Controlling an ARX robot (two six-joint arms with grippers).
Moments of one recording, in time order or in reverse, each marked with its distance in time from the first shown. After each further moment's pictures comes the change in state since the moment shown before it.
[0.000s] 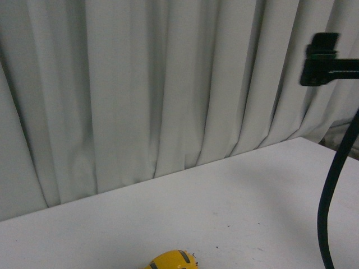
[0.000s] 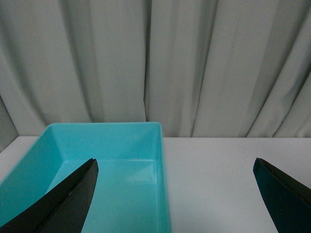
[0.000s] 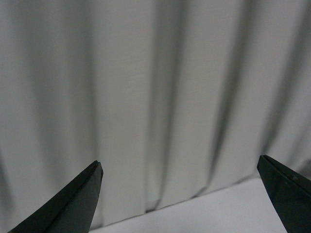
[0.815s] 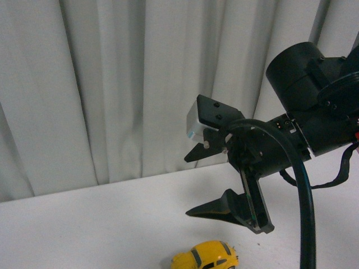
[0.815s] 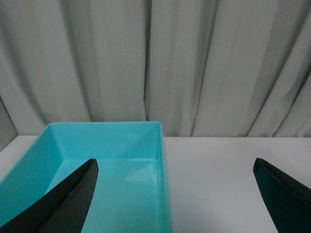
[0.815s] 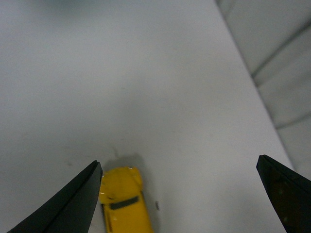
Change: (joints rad) left arm 0.000 0.000 0.000 -0.001 0.000 0.000; right arm 0.340 0.508 0.567 -1.175 -0.924 -1.095
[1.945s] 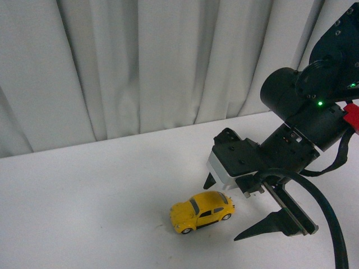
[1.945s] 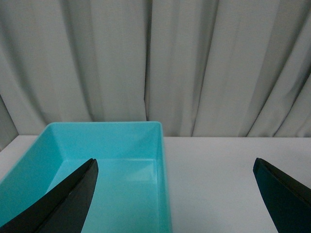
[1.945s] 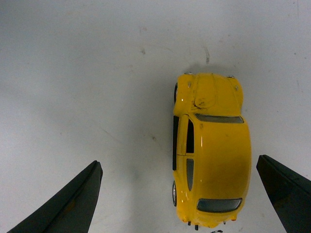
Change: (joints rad) left arm 0.000 0.000 0.000 0.000 0.000 0.000; right arm -0.063 0.268 0.119 -0.423 0.103 -0.584
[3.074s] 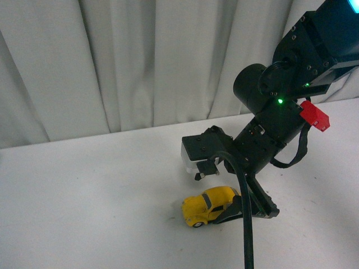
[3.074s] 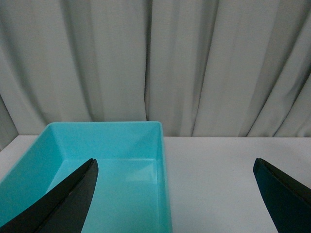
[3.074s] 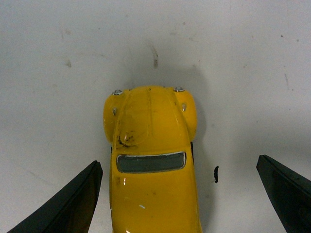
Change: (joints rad) left arm 0.000 0.000 0.000 0.000 0.000 0.000; right arm 0.102 0.157 0.199 0.008 0.114 0.245
